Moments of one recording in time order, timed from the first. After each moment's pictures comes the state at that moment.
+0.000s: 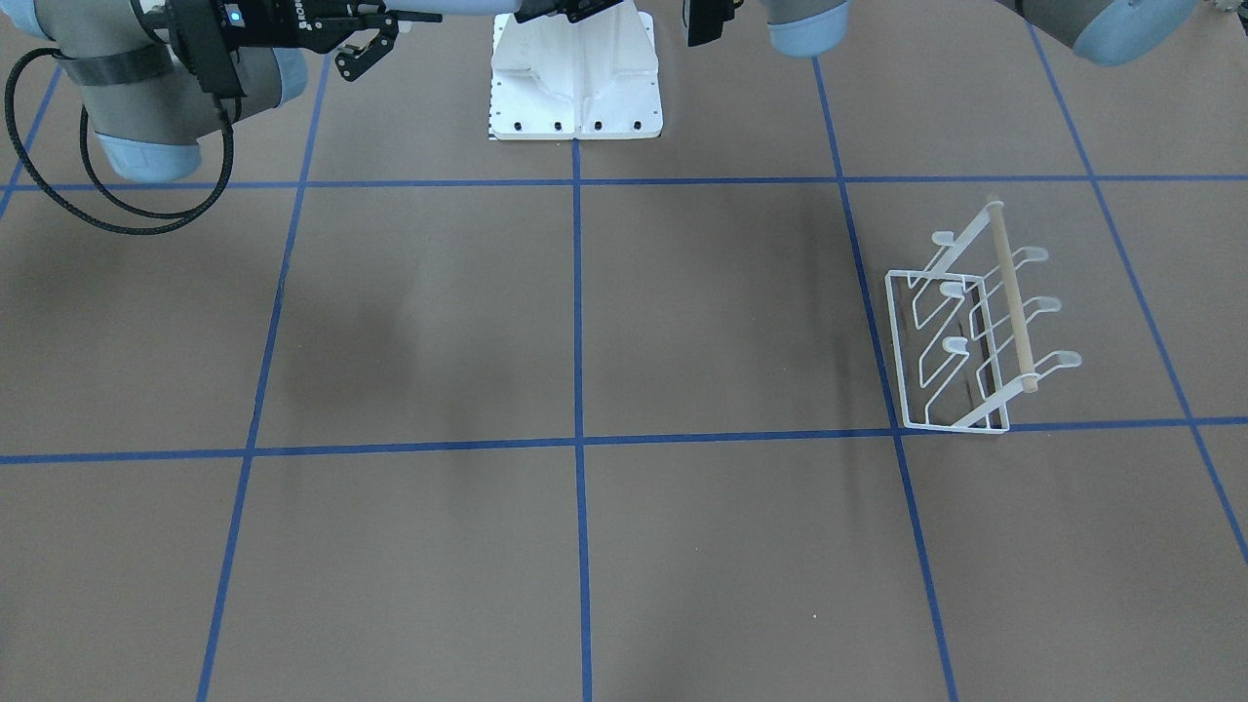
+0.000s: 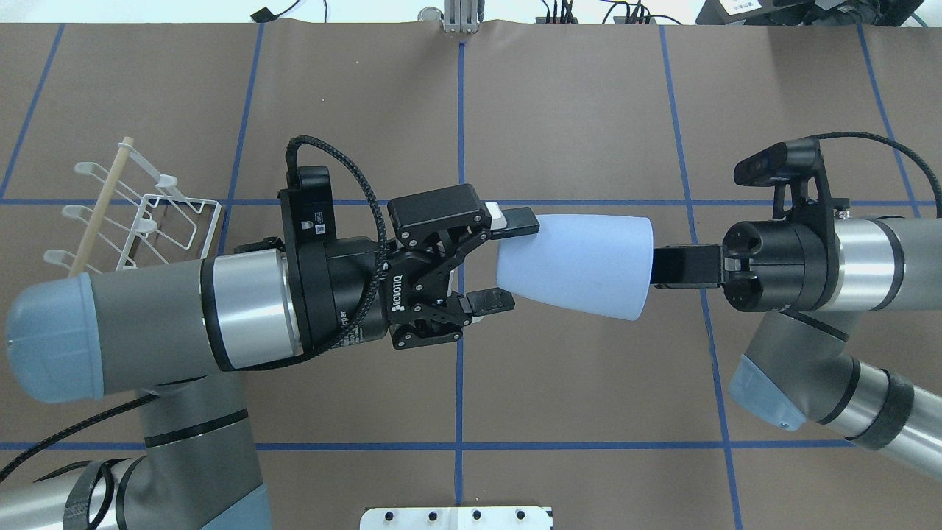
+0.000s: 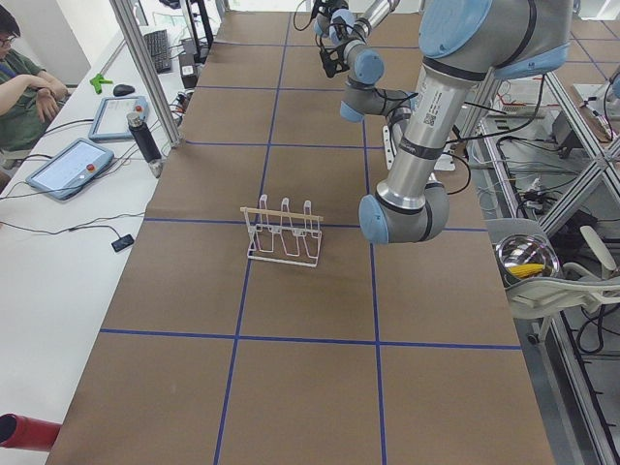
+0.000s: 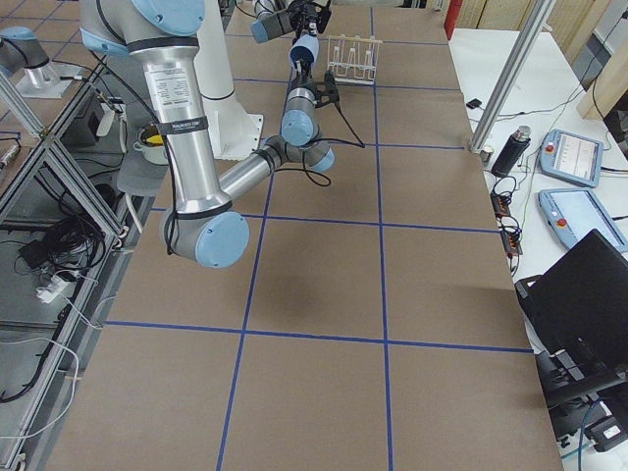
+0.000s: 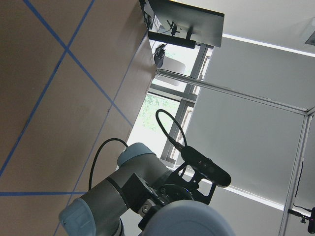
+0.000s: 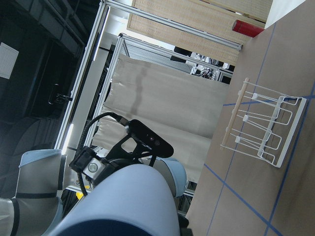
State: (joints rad) left arm -0.39 -2.12 -1.98 -2.75 -1.63 -2.13; right arm 0.65 -1.32 1.83 0.31 2.01 1.70
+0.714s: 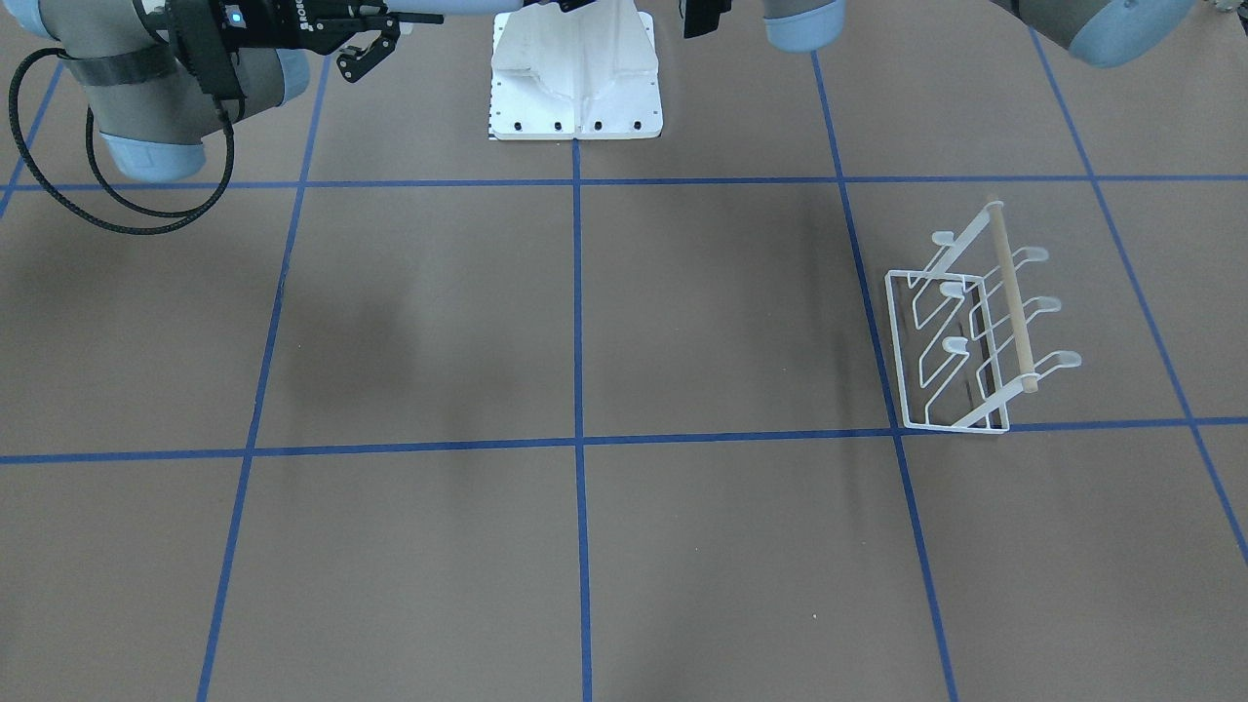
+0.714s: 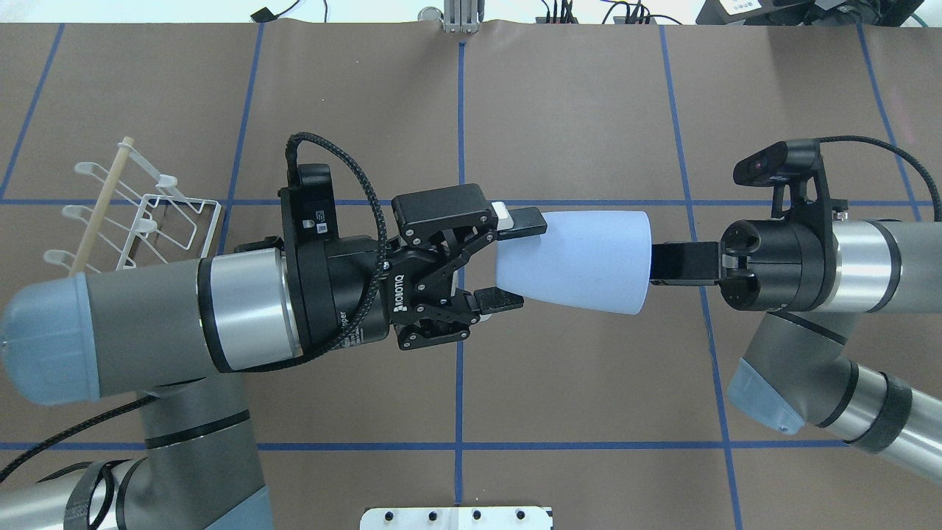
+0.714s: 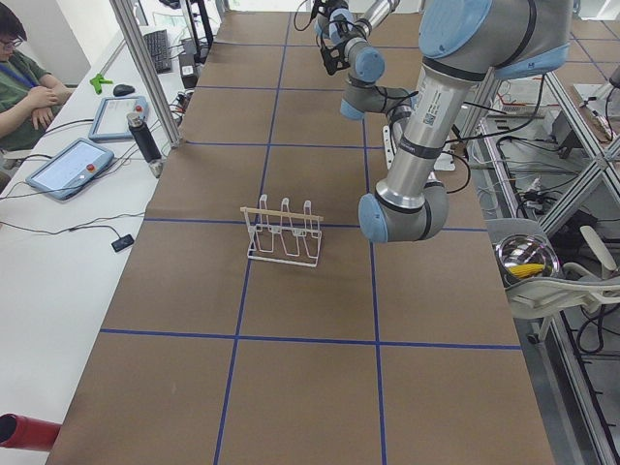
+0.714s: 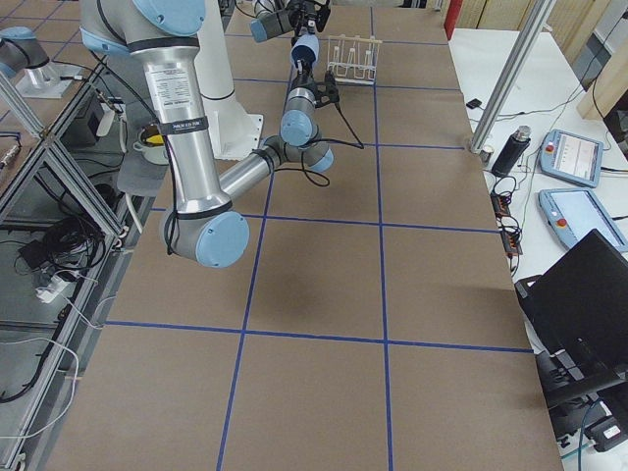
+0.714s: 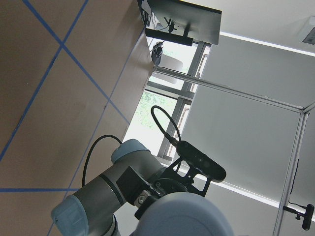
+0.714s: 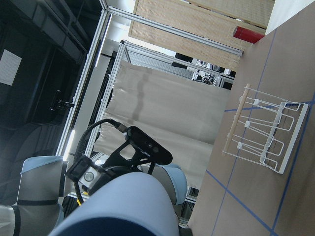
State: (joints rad) left arm -0.39 -2.13 -1.98 -2.75 -1.63 -2.13; right arm 0.64 -1.32 1.83 0.31 1.99 1.70
